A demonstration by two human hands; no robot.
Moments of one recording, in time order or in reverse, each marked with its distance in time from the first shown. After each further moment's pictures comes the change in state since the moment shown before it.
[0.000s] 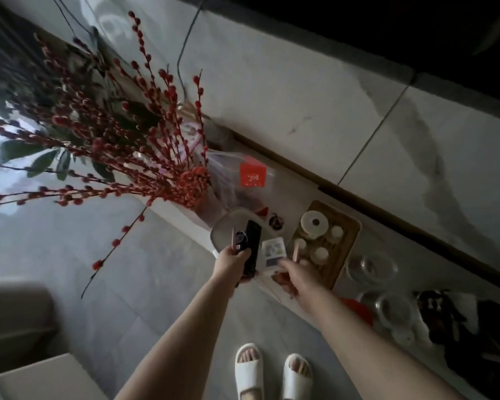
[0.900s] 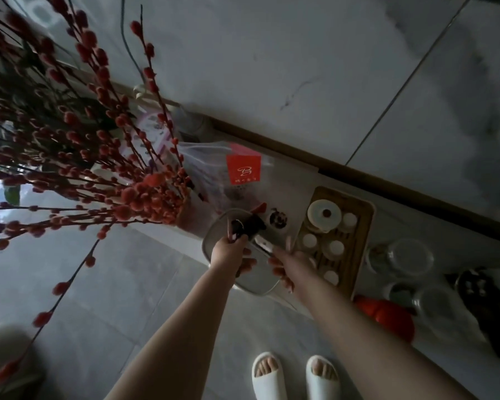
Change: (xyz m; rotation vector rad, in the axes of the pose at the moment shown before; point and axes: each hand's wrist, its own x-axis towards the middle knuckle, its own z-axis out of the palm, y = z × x) left_hand 0.113 0.000 -0.001 0.076 -0.002 0.021; right_hand 0.096 0.013 0.043 0.159 0.005 0.047
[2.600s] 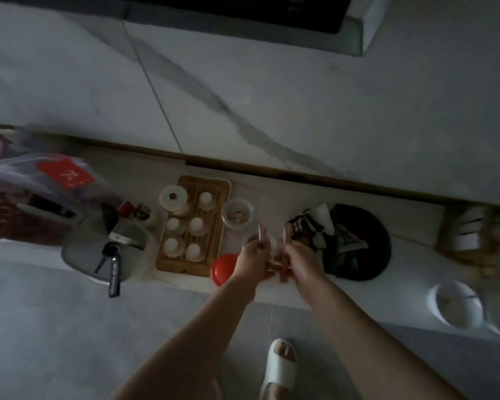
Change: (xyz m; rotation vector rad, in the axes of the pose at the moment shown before) left_hand -0.216 -0.079 0.295 0.167 -0.493 0.026; right_hand -0.119 0.046 -0.324 0.223 0.268 -0.130
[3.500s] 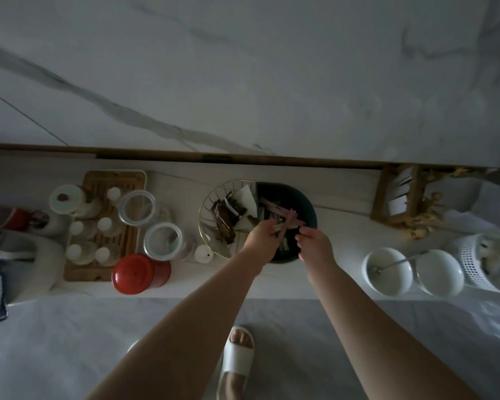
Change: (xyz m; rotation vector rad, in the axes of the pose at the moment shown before) left_hand 0.060 -0.032 0.213 0.557 -0.125 0.073; right_hand 0.073 0.022 -0.216 -0.085 0.303 -0.089
